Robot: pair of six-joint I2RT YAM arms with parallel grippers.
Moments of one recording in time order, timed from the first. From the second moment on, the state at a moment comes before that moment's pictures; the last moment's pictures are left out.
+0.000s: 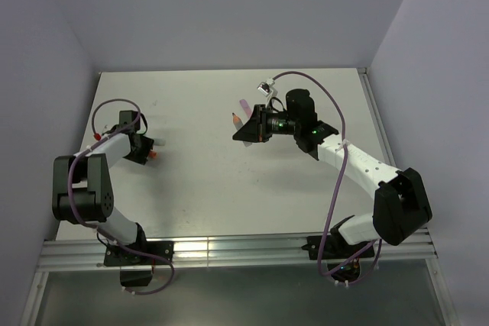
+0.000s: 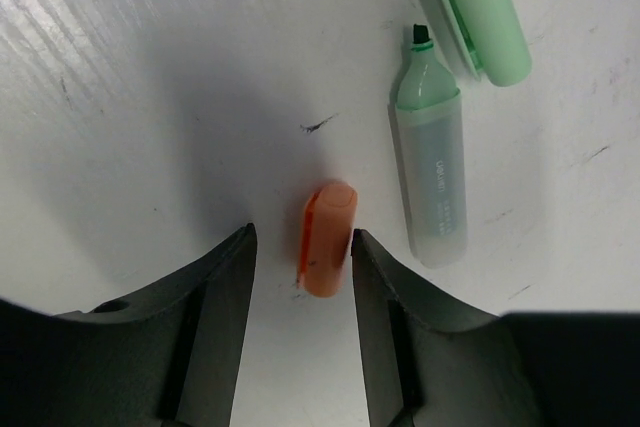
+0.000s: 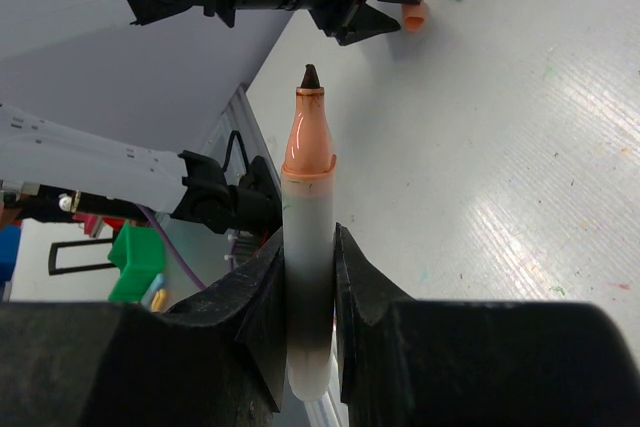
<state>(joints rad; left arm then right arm) 0.04 1.58 0.85 -0.39 -0.22 -1.17 0.51 1.38 0.97 0.08 -0.76 0.62</state>
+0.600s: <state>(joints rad) 0.04 1.64 0.91 -0.38 -0.22 -1.17 0.51 1.38 0.97 0.08 -0.76 0.62</state>
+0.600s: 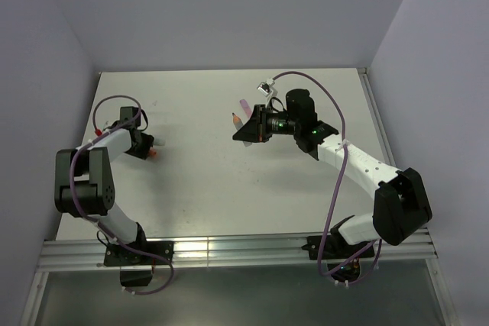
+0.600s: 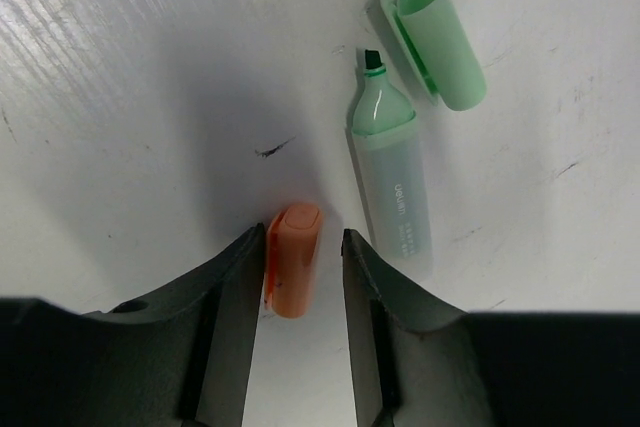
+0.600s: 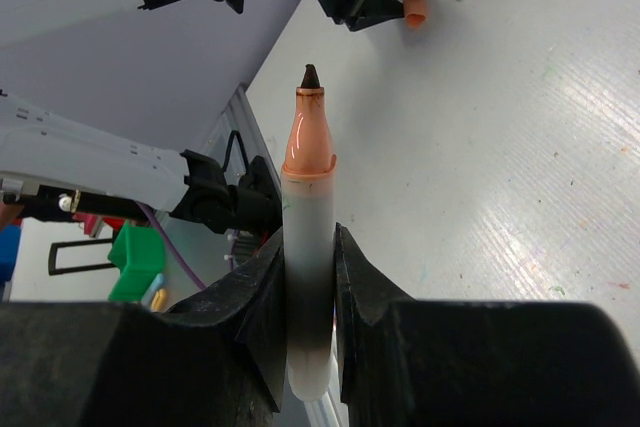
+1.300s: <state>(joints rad) 0.03 1.49 0.83 -0.34 -0.04 -1.10 0.51 1.40 0.97 0.07 -0.77 0.62</state>
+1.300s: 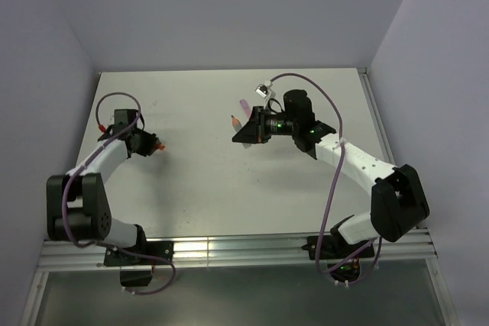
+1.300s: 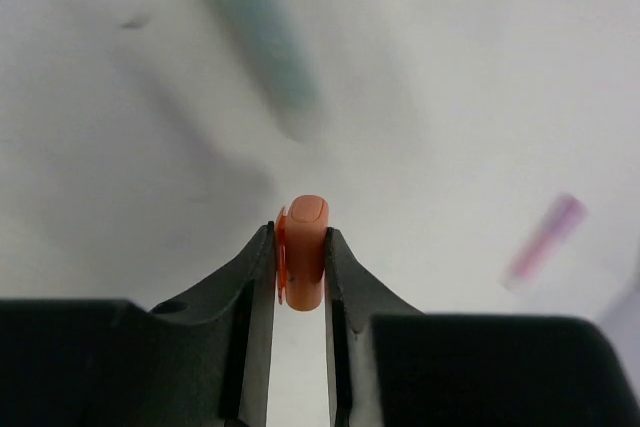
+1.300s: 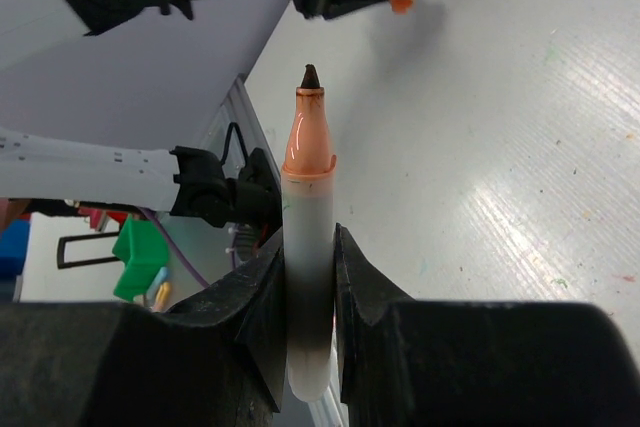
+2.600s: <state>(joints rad) -0.17 1.36 0.85 0.96 0.71 -1.40 0.65 1.52 1.18 0.30 -0.85 0.85</state>
